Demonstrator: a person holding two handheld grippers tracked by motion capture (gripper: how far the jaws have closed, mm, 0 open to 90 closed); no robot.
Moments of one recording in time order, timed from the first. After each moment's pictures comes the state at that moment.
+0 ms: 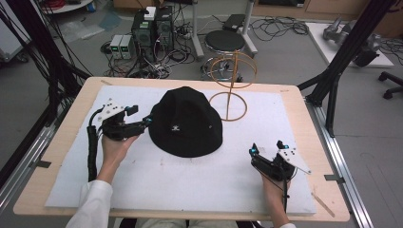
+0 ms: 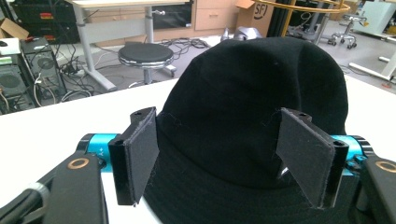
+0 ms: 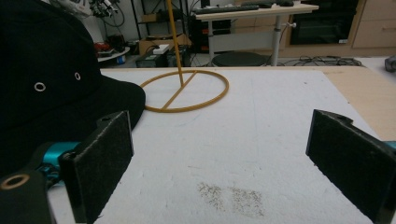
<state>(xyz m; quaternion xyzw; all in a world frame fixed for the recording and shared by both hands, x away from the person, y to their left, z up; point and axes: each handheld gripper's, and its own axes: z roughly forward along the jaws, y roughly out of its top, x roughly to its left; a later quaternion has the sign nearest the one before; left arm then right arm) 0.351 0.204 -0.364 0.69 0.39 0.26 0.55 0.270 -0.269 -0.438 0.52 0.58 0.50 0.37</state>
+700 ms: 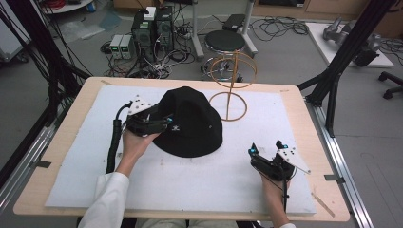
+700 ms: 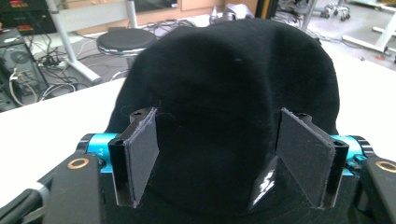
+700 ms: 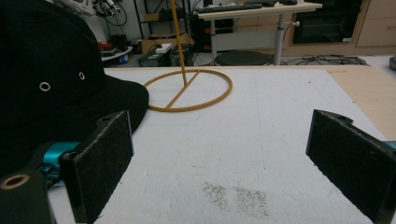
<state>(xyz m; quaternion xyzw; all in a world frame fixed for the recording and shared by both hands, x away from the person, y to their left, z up) 0.373 0.147 -0.369 0.73 0.37 0.24 0.52 0.270 -0.268 -0.438 0.52 0.58 0.51 0.37</state>
